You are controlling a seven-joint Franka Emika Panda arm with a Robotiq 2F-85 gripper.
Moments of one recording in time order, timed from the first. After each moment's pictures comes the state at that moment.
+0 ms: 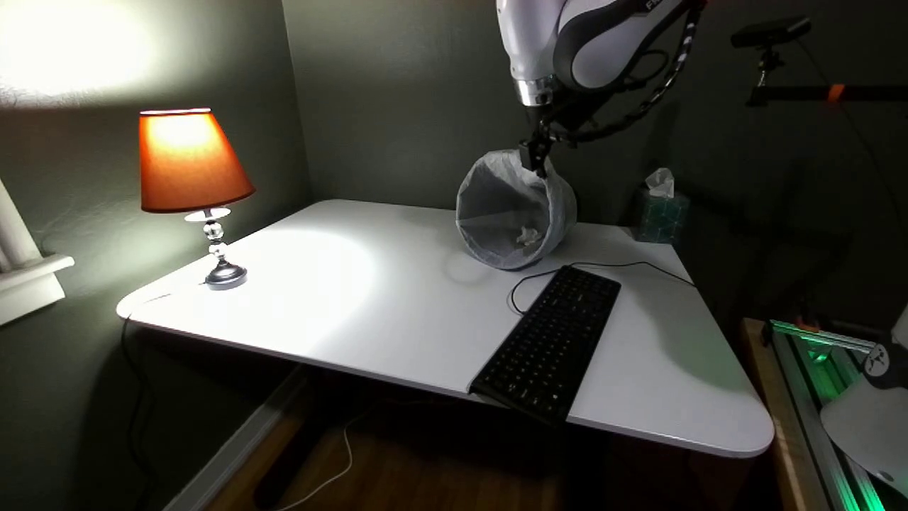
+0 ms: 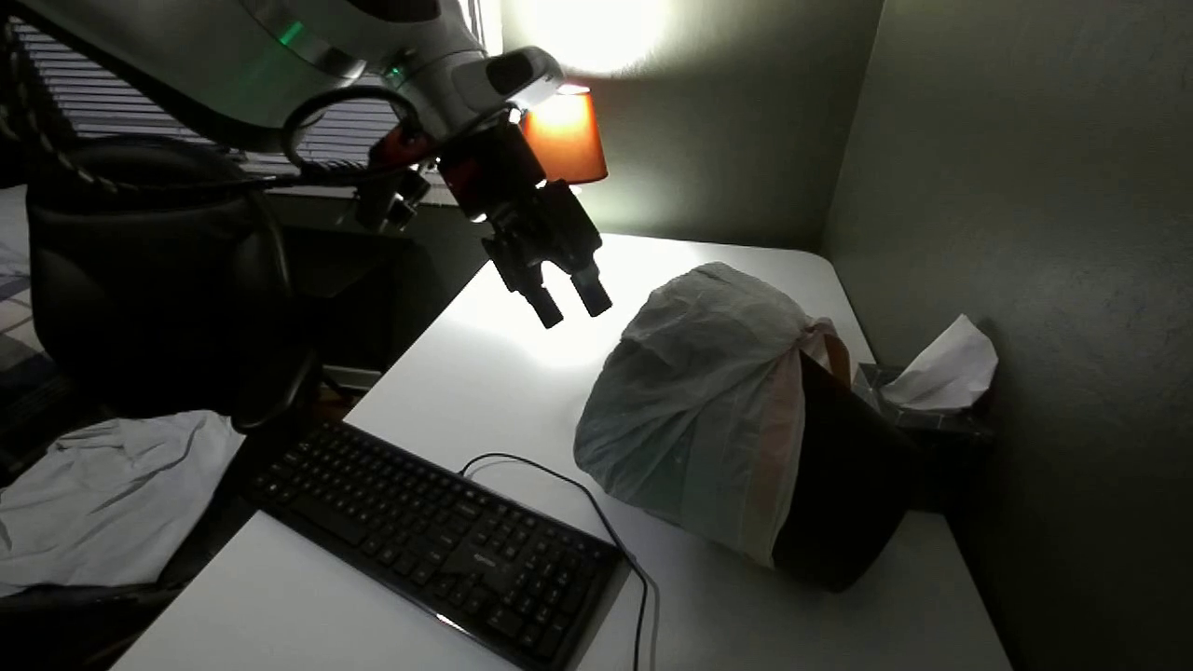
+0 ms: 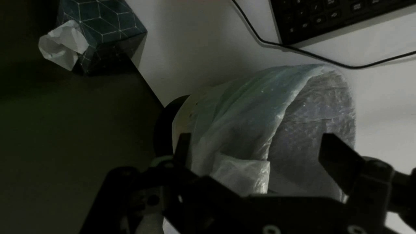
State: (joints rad) arm -0.19 0.04 -0.07 -2.18 -0.78 2.16 0.66
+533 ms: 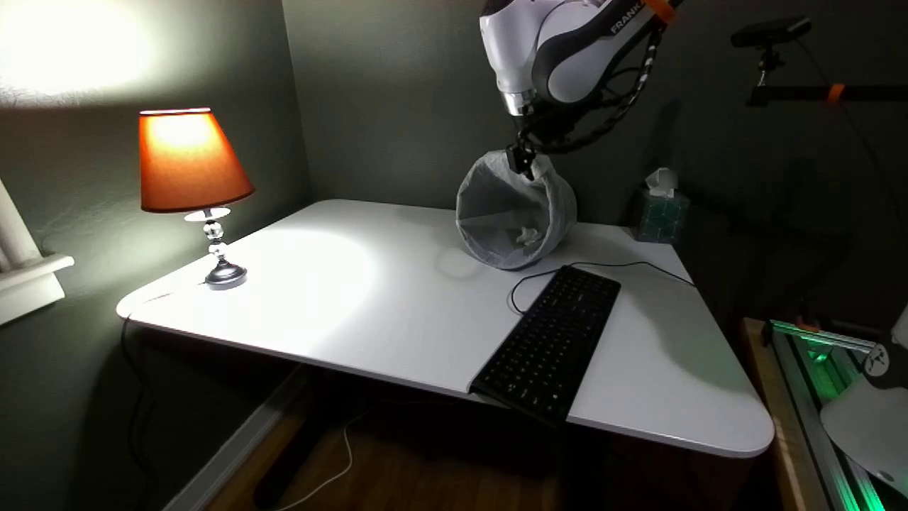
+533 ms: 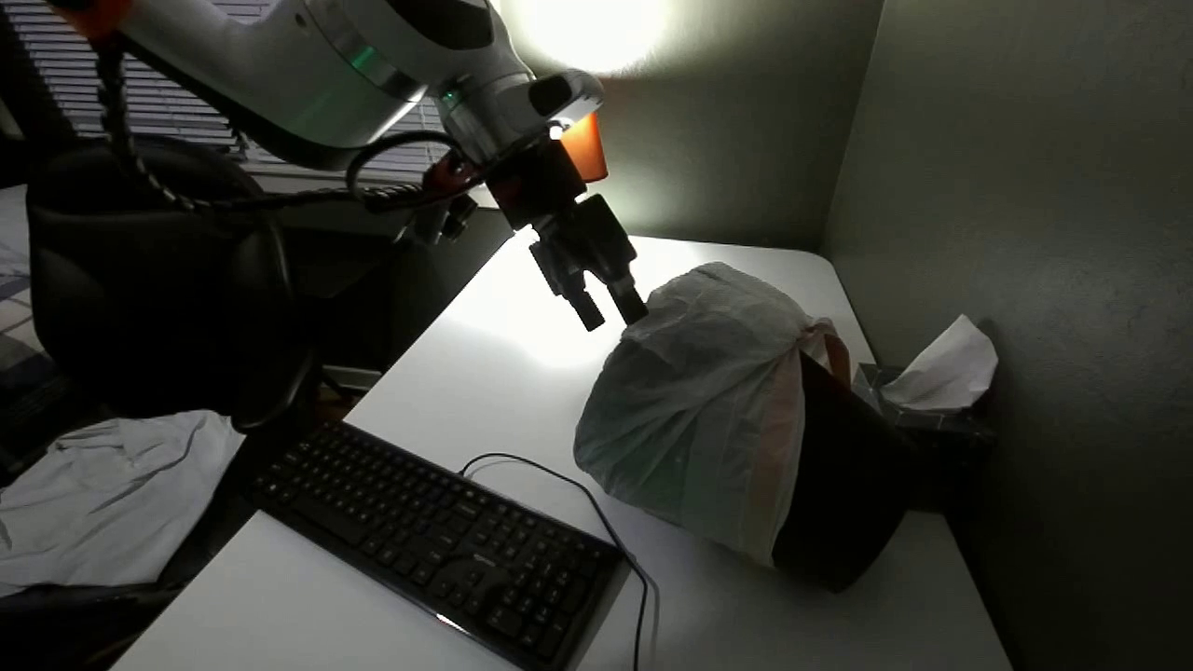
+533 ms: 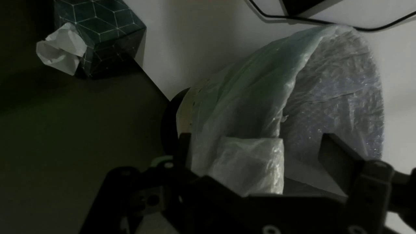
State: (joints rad) arm -0.17 0.16 -0.12 -2.06 -0.80 2.16 0.78
